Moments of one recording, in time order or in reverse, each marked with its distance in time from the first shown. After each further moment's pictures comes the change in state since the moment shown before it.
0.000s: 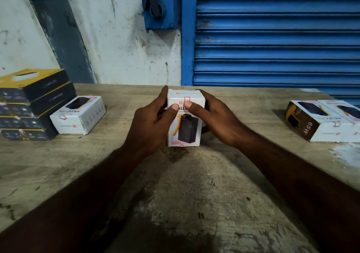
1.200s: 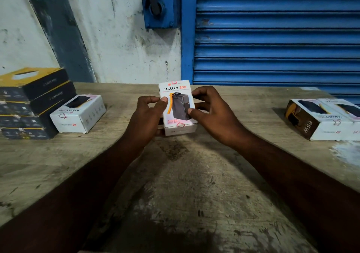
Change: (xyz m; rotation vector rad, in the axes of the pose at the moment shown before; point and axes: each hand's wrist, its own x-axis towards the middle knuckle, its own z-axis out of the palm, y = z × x) left_hand 0.012 0.003 0.000 -0.424 0.009 -0.481; right_hand 0.005 0.011 0.006 -0.031 0.120 -0.053
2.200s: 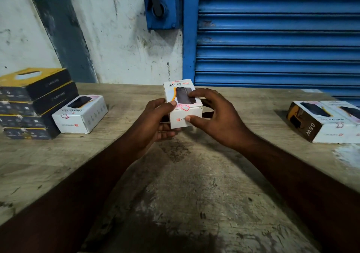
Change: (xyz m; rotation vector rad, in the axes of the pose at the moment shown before) left_hand 0.003 -0.002 -0.004 -0.118 -0.231 -0.117; right_hand 0.001 0.010 -0.006 -0.122 0.032 -0.174
